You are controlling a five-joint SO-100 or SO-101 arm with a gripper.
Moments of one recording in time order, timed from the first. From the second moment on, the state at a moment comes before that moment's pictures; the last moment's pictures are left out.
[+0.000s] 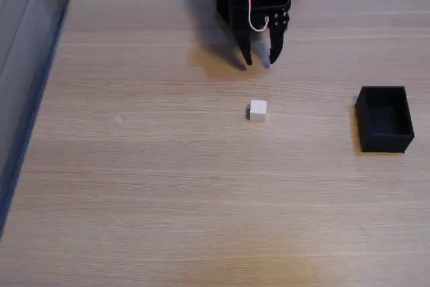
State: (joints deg) arm -1.2 158.7 158.3 73.6 -92.7
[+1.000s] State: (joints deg) arm 4.1 123.8 144.1 50.6 -92.7
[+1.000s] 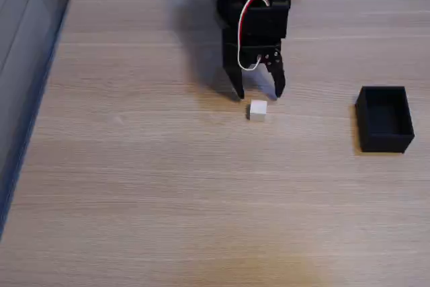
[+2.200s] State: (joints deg) arm 4.6 112.2 136.1 46.0 -90.8
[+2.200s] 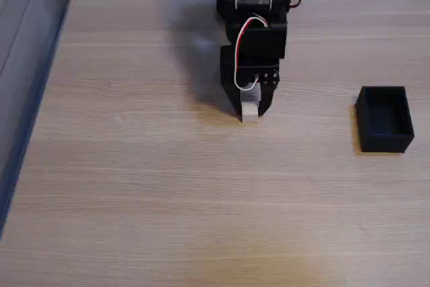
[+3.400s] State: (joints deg) arm -31.0 101.5 99.7 67.7 -68.5
